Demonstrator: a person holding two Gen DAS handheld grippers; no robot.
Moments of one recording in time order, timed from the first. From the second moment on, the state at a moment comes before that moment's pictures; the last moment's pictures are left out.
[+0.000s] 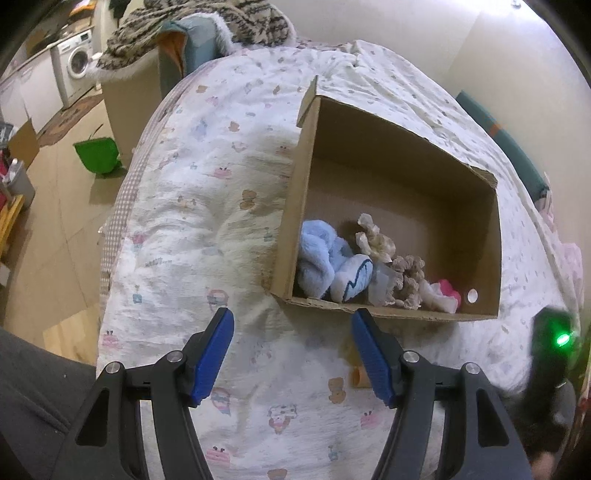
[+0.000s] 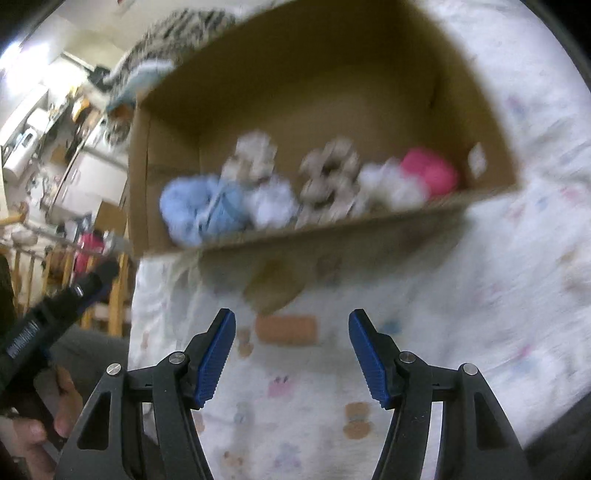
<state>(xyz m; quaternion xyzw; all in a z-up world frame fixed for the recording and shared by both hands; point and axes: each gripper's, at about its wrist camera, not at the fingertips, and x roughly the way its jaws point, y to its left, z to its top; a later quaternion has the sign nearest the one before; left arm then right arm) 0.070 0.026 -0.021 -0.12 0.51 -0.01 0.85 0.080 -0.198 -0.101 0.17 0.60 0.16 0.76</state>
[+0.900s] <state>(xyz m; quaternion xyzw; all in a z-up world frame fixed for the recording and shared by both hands) 0.078 0.031 -0.039 -0.15 0.54 0.00 0.83 0.067 -0.137 -0.112 0.04 0.62 0.21 0.76</state>
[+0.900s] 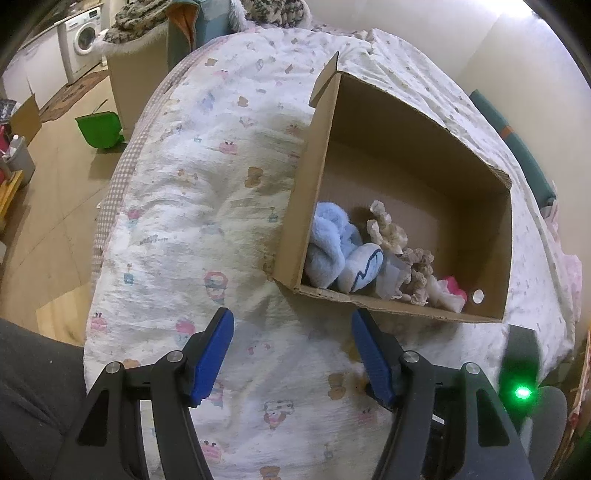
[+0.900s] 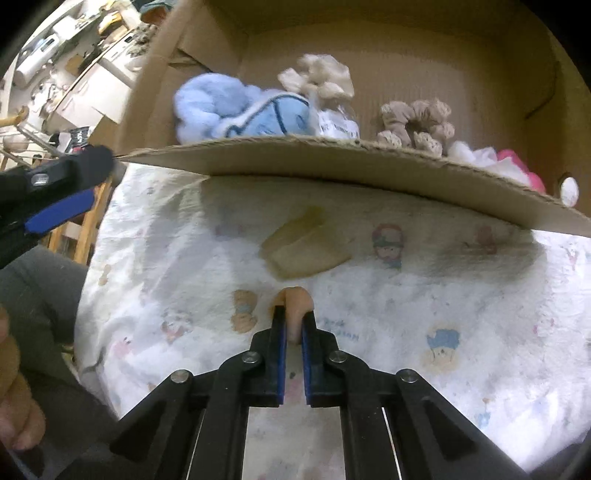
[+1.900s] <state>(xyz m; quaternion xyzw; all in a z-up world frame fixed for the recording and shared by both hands) 0.101 -0.081 -0.117 -0.01 0.61 -0.14 0.78 0.061 -0.260 -0.064 0.26 0.55 0.12 0.79</state>
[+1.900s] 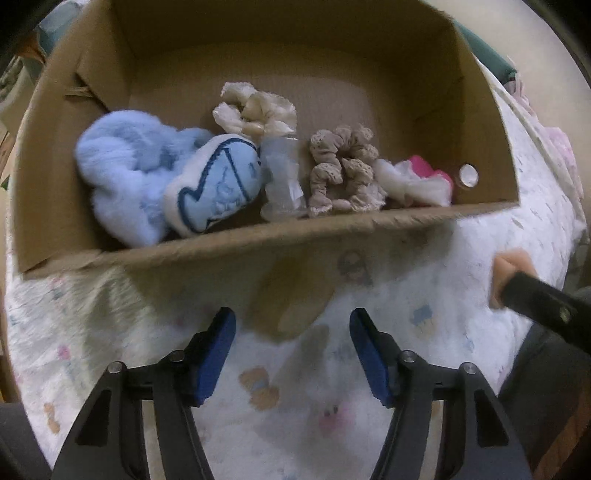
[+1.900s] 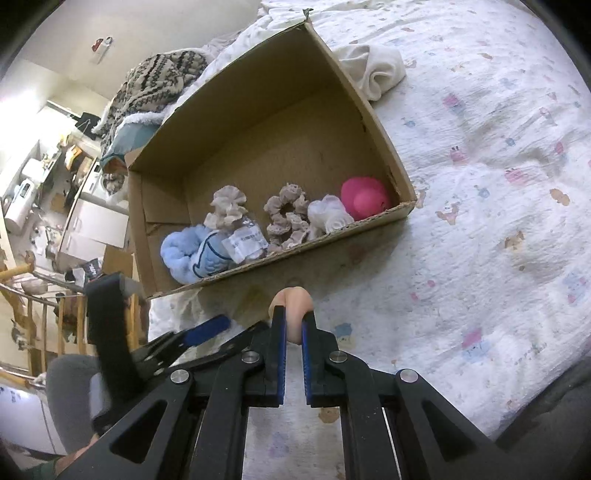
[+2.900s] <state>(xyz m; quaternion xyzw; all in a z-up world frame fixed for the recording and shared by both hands) 0.036 -0.039 -0.053 -0.02 0.56 -0.12 0.82 0.058 -0.247 -0.053 0.23 0.53 0.12 0.81</state>
